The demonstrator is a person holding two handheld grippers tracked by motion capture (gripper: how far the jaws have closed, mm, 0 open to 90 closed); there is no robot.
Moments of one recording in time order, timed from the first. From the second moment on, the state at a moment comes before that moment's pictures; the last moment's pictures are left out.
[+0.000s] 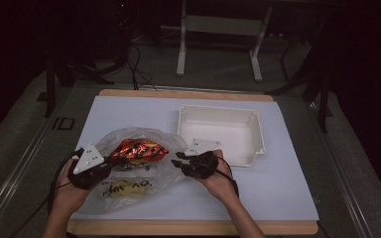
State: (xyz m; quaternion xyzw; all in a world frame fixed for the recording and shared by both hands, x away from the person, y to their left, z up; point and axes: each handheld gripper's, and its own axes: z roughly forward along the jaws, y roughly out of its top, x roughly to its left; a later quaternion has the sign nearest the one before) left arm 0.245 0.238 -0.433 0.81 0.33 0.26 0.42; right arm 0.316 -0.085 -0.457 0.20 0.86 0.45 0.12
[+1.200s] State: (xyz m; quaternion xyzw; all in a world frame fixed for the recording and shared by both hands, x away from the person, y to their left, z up) left arm 0.235 0.242 -0.383 0.76 0.36 0.19 0.50; right arm 0.310 -0.057 -0.487 0.19 0.88 0.43 0.10
